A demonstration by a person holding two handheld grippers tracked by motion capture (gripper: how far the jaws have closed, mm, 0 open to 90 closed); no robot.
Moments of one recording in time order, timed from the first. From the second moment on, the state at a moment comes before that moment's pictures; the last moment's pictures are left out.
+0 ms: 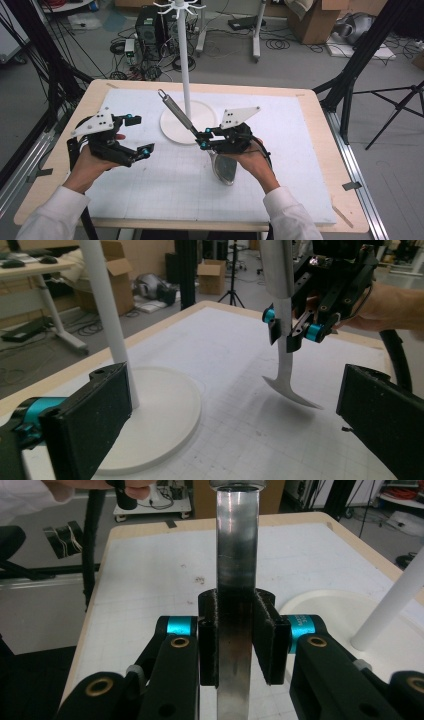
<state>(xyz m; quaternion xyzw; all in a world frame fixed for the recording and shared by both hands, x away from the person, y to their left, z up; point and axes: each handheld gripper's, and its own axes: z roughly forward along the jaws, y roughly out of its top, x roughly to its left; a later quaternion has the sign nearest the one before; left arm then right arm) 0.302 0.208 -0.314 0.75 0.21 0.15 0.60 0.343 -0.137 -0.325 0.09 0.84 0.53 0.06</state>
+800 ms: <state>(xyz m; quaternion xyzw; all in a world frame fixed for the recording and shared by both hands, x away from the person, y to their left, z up) 0.313 0.165 -0.276 0.75 0.17 0.14 0.62 0.342 -0.131 -0.320 0.09 0.81 0.57 0.06</state>
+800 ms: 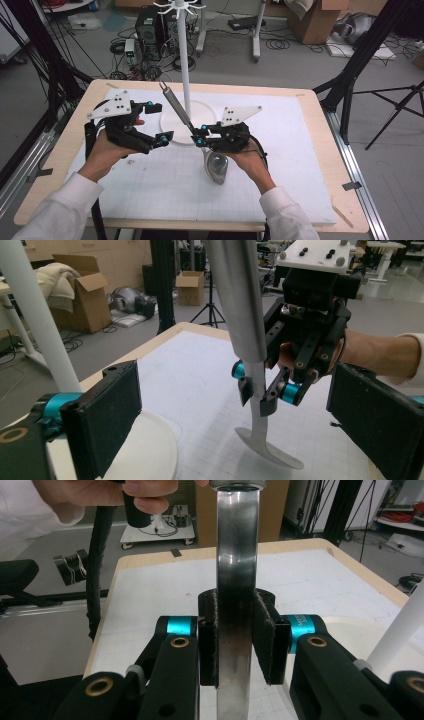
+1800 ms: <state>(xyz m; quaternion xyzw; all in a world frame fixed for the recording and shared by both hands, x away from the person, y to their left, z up) 0.316 0.137 -0.257 0.75 0.18 0.14 0.62 0.340 -0.128 -0.315 0.09 0.80 0.59 0.07</state>
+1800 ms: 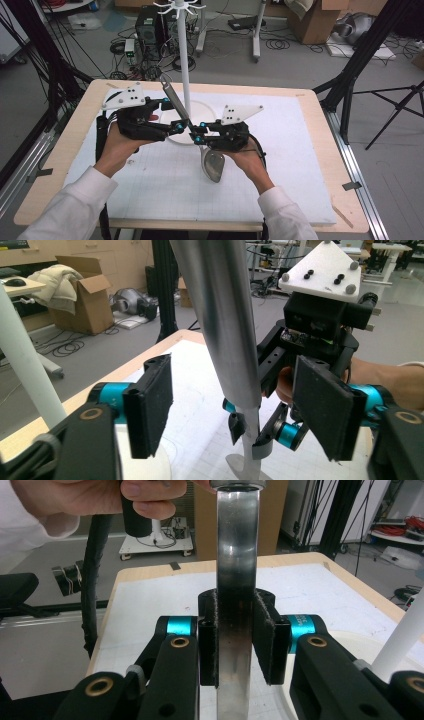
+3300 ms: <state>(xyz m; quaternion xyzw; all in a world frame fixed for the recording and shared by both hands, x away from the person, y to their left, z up) 0.309 0.122 -0.247 0.74 0.21 0.13 0.62 0.337 -0.120 -0.312 0.09 0.79 0.60 0.08</state>
